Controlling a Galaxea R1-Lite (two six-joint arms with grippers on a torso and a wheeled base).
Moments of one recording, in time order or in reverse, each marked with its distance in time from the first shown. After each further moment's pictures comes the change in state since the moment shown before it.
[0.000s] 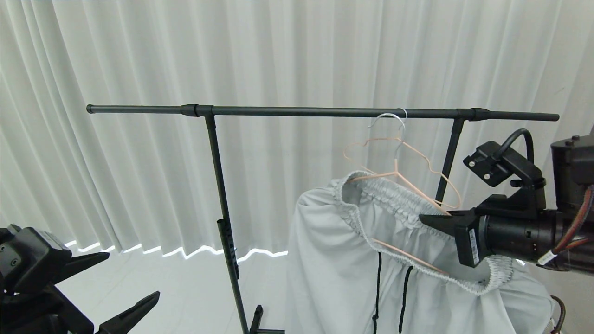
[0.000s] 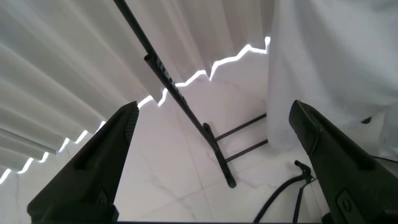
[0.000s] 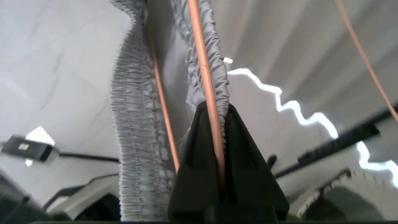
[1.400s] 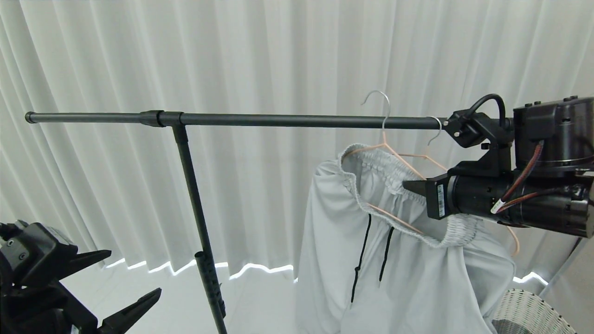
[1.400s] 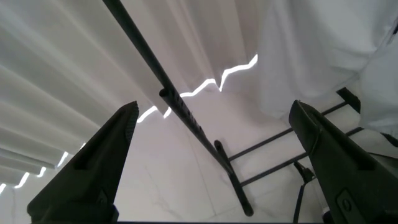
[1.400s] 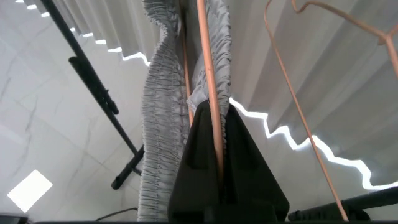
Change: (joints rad) left arm 0.004 0.020 -0.011 -0.002 -0.001 0.008; right arm -0.005 0.132 -0.191 -0.015 -0.031 0.063
